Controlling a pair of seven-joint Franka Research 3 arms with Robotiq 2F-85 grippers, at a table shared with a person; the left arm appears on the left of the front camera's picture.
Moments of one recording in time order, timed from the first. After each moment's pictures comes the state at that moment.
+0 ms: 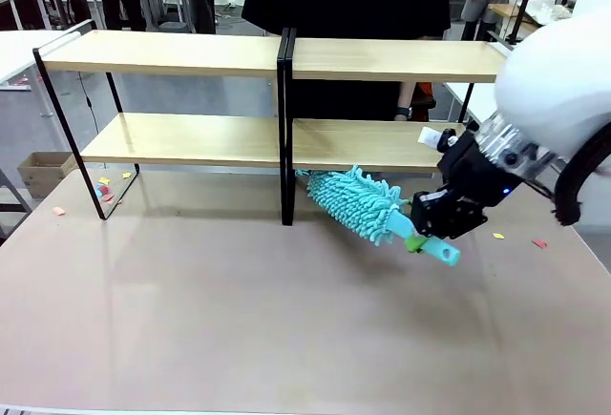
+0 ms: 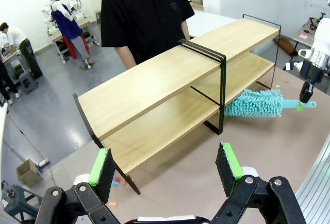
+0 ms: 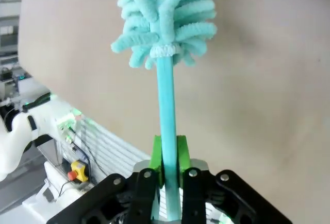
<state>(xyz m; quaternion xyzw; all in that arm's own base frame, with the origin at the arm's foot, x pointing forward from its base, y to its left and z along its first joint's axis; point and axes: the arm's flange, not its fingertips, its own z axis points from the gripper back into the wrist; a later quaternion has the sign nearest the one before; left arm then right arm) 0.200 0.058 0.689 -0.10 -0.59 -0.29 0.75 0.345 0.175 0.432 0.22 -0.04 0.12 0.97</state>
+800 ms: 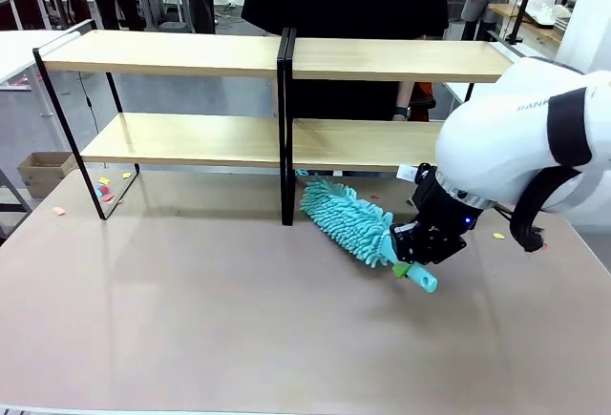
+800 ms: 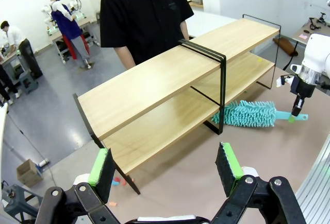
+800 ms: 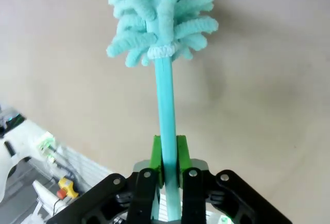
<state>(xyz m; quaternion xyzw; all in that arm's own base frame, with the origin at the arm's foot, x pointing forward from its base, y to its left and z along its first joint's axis) 0.200 0.058 0.689 -0.10 -0.59 -0.29 0.75 0.361 0.196 0.374 0.15 -0.02 0.08 0.99</state>
